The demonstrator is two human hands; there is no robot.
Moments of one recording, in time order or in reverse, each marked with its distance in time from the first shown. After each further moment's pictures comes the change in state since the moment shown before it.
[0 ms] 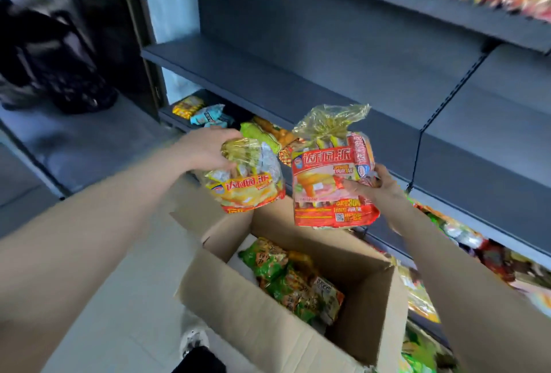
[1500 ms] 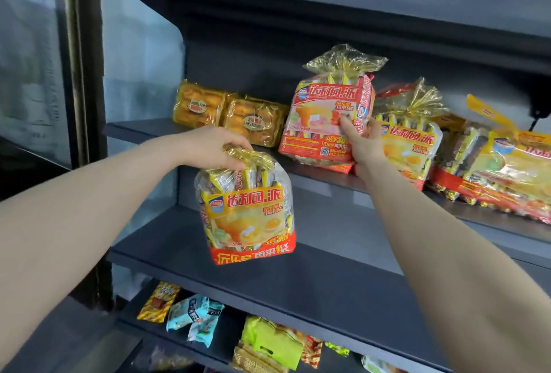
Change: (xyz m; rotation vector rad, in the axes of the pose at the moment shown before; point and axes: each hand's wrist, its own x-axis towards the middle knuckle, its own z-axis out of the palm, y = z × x) left_hand 0.293 -0.202 -0.402 -0.026 0.233 0.527; right_hand 0.271 -0.509 0.147 0.465 0.504 -0.597
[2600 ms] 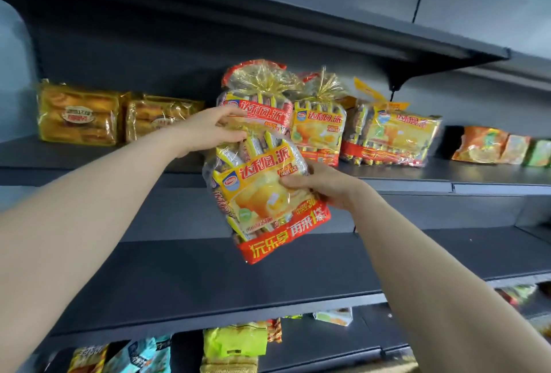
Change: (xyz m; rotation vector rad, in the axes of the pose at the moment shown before) left_hand 0.097 0.046 0.005 -0.620 -0.042 0.267; right_hand -0.099 -0.010 -0.041 -0.430 -0.356 0.408
